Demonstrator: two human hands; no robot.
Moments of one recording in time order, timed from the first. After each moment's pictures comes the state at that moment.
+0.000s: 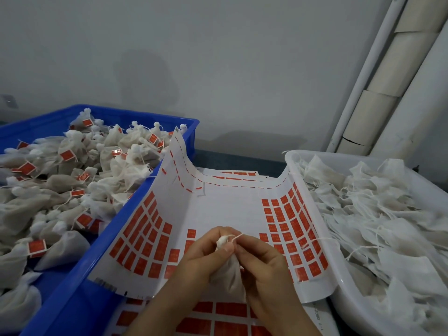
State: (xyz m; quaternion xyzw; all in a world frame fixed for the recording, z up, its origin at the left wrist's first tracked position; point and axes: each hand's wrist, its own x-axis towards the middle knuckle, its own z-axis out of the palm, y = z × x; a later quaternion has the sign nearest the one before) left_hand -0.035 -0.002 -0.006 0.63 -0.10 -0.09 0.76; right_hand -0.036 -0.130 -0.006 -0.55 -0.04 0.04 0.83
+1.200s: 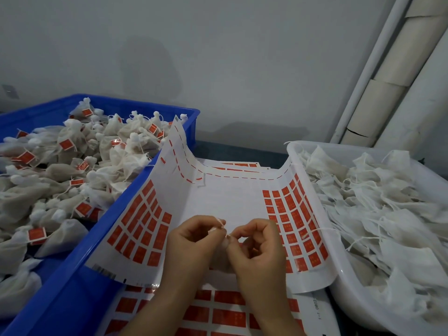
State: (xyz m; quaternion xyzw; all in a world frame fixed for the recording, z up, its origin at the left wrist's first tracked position) left_hand -0.034 -0.013 -0.007 0.69 0.04 0.13 0.71; right_hand -0.042 -0.119 -0.017 -0.76 -0.06 -0.20 0.62
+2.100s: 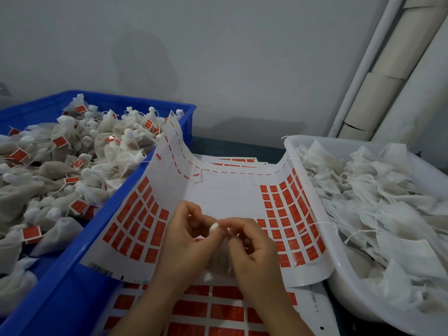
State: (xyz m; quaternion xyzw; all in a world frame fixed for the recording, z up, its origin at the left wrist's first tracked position) left_hand -0.035 -0.005 -0.005 0.72 -0.03 0.13 0.68; right_hand -0.042 -0.122 -0.014 -0.79 -0.13 -0.12 0.59
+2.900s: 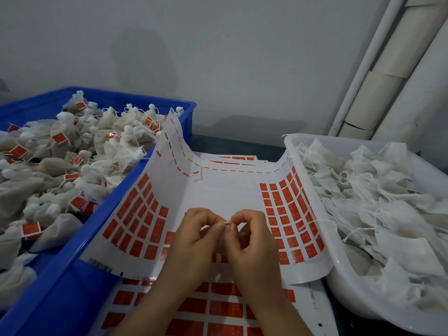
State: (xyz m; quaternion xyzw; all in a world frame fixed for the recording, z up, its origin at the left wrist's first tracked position) left_hand -0.039 -0.013 -0.003 0.79 -0.03 0.09 0.61; right_hand -0.038 -0.117 -0.020 -0.82 -0.12 -0.27 0.49
